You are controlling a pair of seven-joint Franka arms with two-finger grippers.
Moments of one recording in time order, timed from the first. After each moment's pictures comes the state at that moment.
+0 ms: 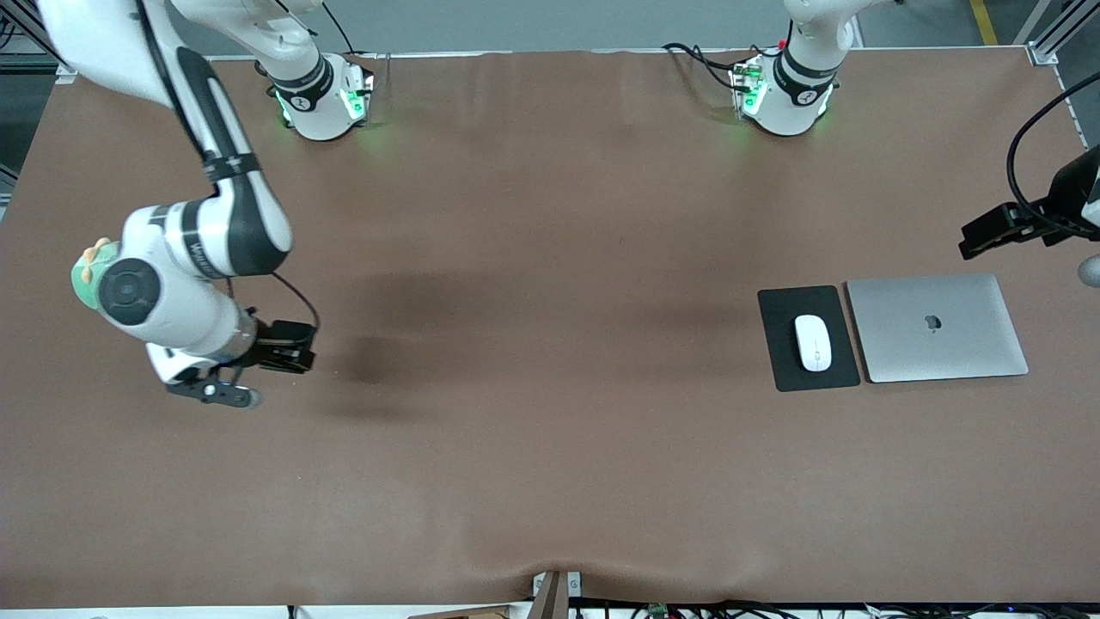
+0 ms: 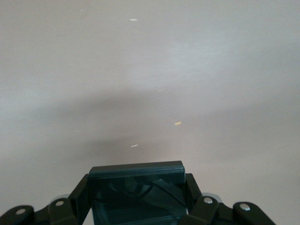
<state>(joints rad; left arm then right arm) 0.36 0.14 -0.46 -1.36 0.12 1.44 -0.22 0.09 0.38 -0.02 -1.83 0.00 2.17 0.26</state>
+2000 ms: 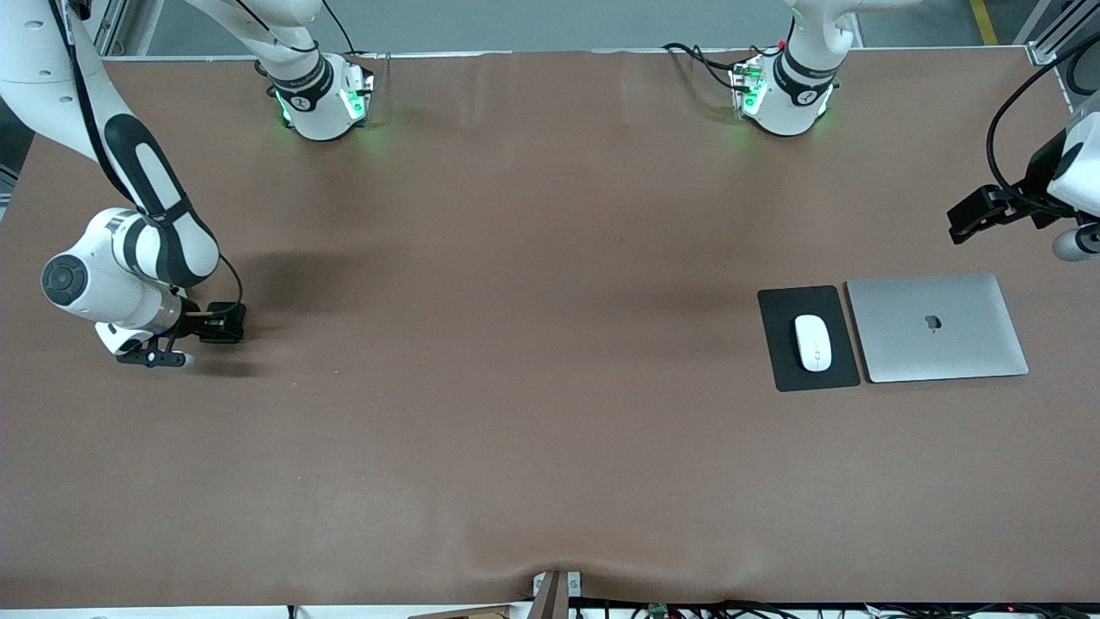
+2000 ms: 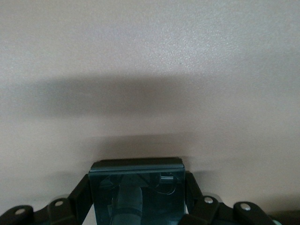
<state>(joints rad) -0.01 0.01 -0.07 -1.55 0.12 1.55 -0.21 -0.25 0.48 -0.02 -2.13 -0.01 2.53 -0.18</state>
